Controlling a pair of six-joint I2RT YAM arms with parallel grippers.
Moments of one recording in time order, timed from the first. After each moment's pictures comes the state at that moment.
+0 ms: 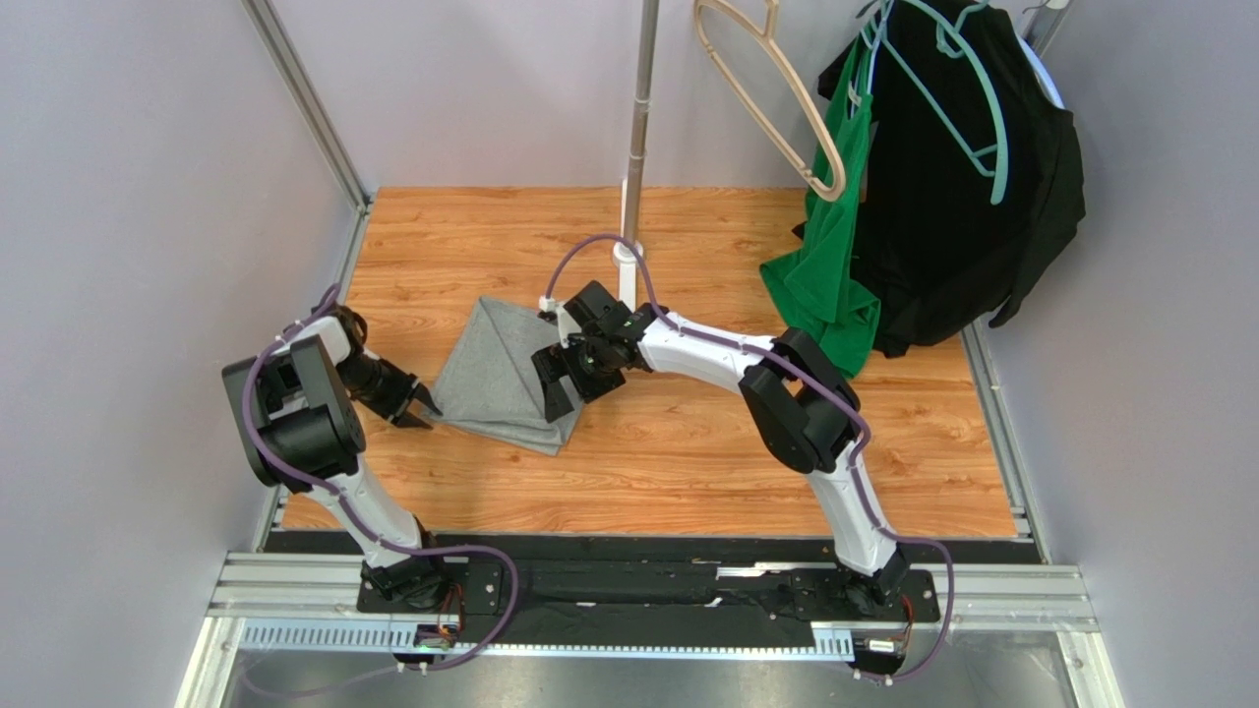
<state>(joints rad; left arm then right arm) 0.42 1.77 1.04 -0.82 0.29 -0.55 0.84 2.19 1.67 -0.46 -0.36 0.30</state>
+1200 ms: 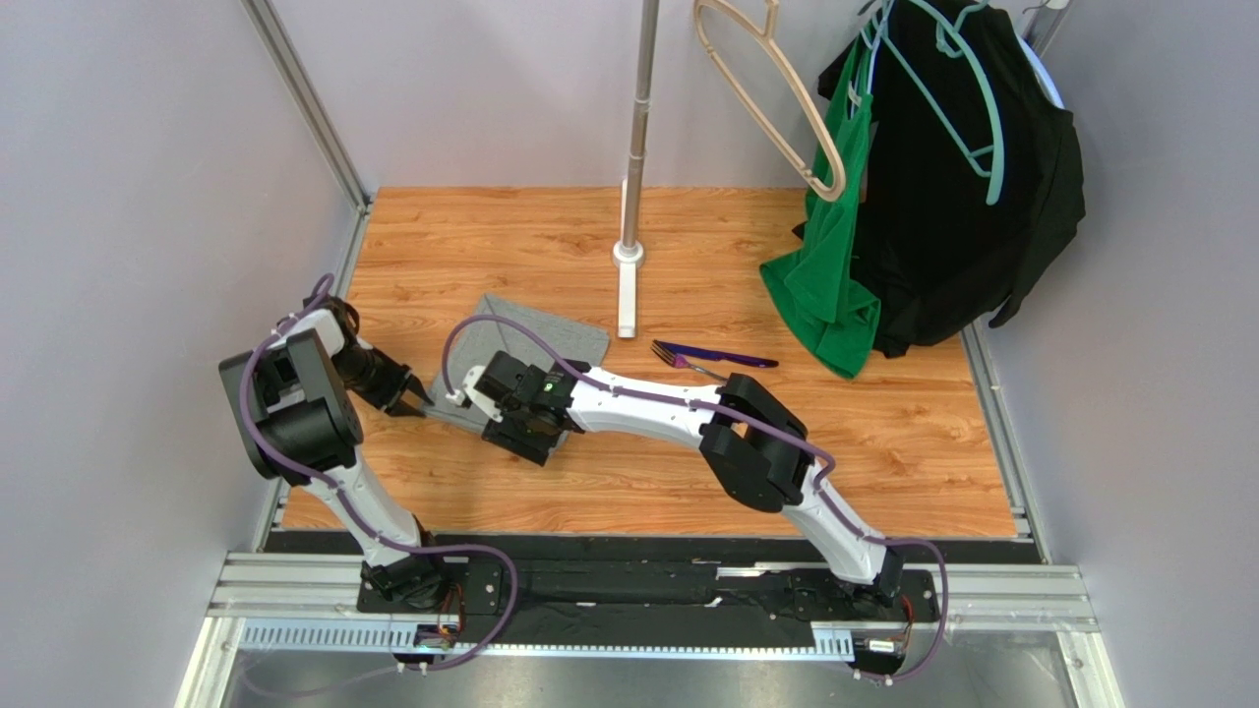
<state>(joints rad) 0.44 1.81 1.10 -0.80 0.29 -0.52 1.15 2.29 1.91 -0.68 0.07 -0.11</state>
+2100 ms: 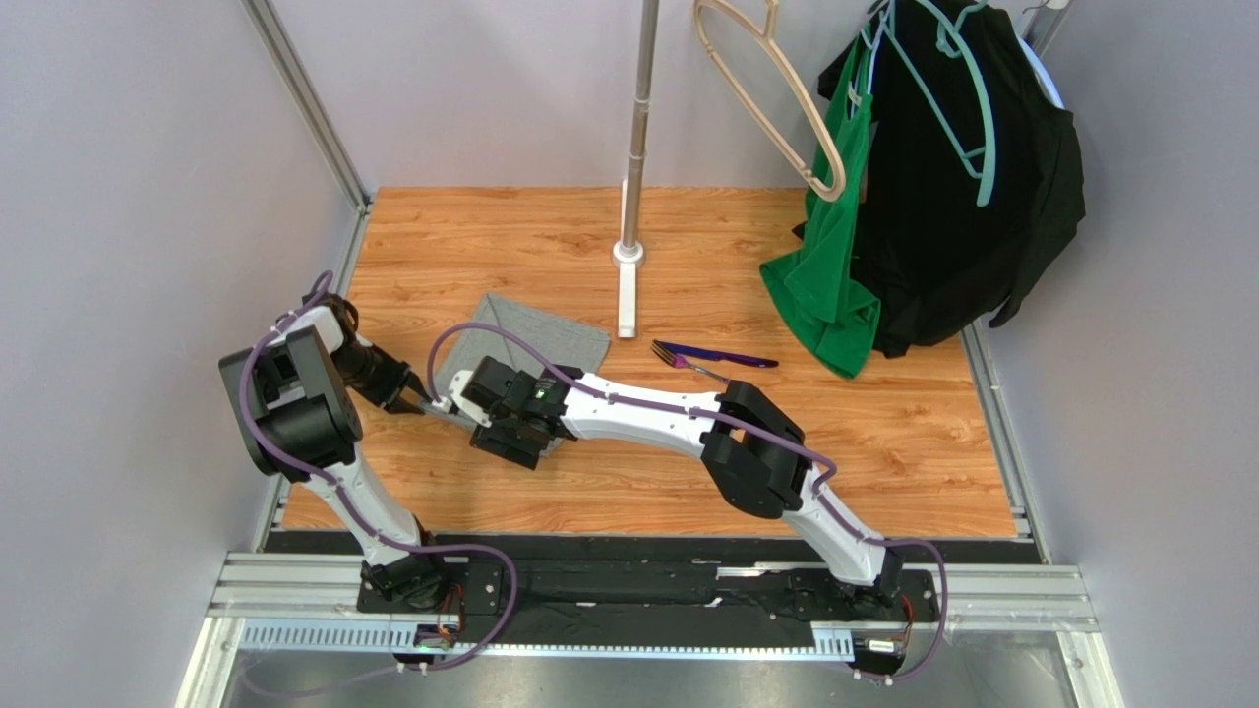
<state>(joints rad) 0.44 1.83 1.12 -0.81 0.29 -0.51 1.18 2.29 1.94 -0.69 0.12 -0.14</state>
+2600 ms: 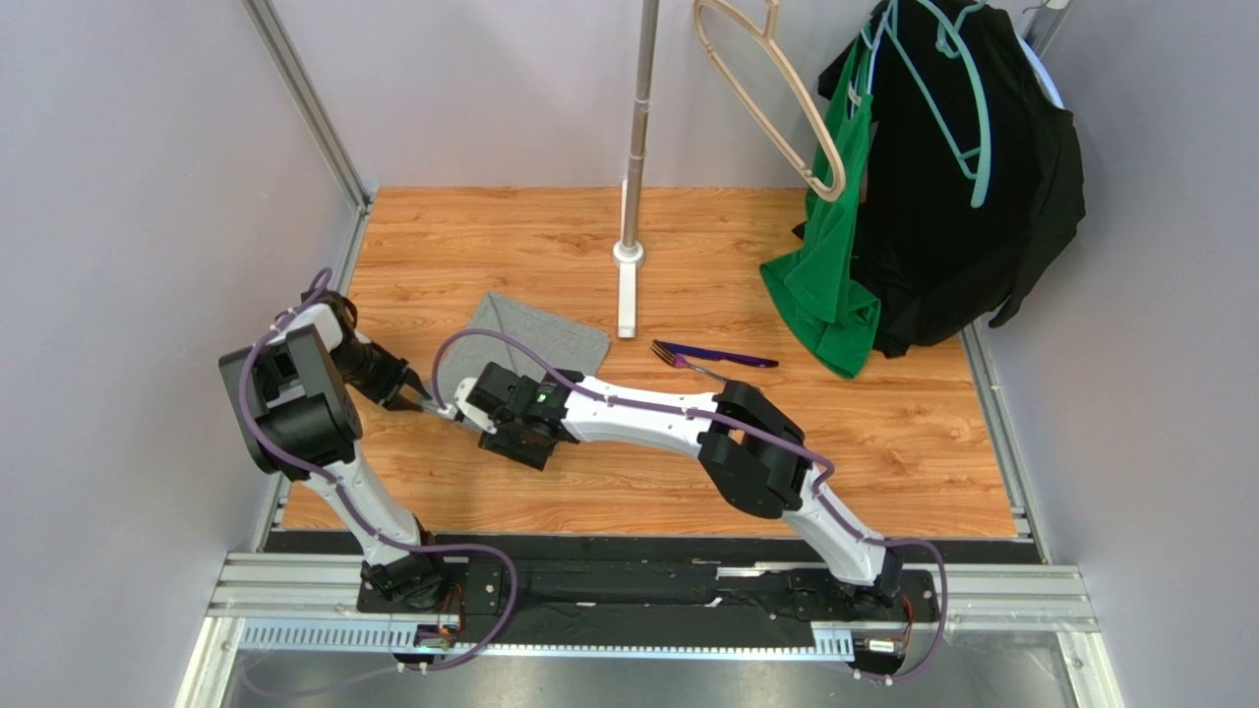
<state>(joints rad) 0.44 1.84 1.14 -0.81 0.29 -0.51 1.19 2.29 1.91 -0.69 0.09 -0.14</state>
